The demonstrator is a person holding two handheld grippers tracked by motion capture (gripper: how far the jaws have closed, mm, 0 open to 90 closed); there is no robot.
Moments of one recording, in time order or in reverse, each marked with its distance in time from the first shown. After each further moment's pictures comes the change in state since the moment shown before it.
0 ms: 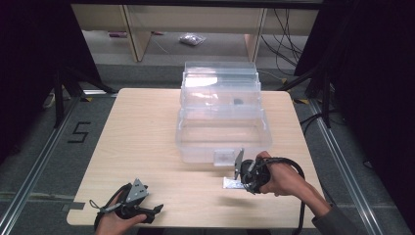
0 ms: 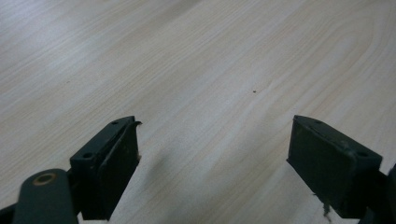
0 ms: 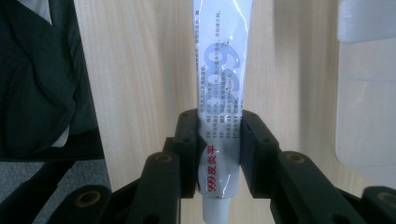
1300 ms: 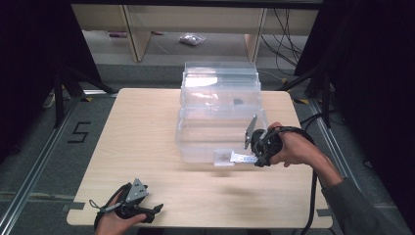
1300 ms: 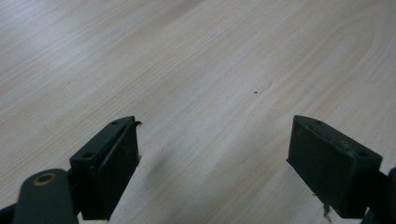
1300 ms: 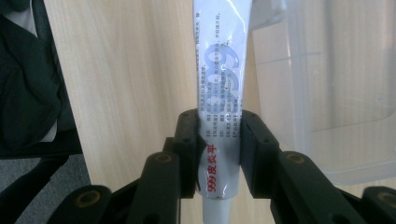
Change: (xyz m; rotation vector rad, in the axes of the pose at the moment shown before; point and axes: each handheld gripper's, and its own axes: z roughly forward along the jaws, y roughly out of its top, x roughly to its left) left arm 0.001 0.000 -0.001 0.007 -0.009 0.009; right arm -0.056 -0.013 -0.054 -0.036 -0.010 0.039
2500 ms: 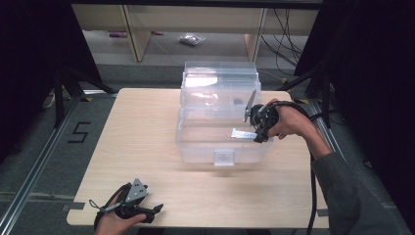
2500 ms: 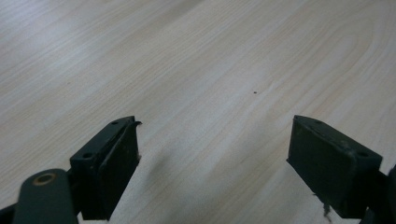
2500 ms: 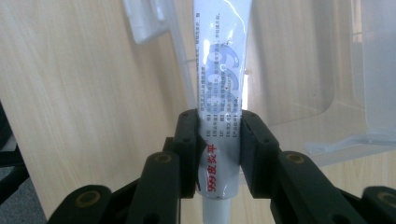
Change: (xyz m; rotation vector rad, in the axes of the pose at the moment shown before) left arm 0.000 0.000 0.001 -0.008 0.008 -0.008; right arm -0.072 0.009 -0.003 0.019 -0.022 0.060
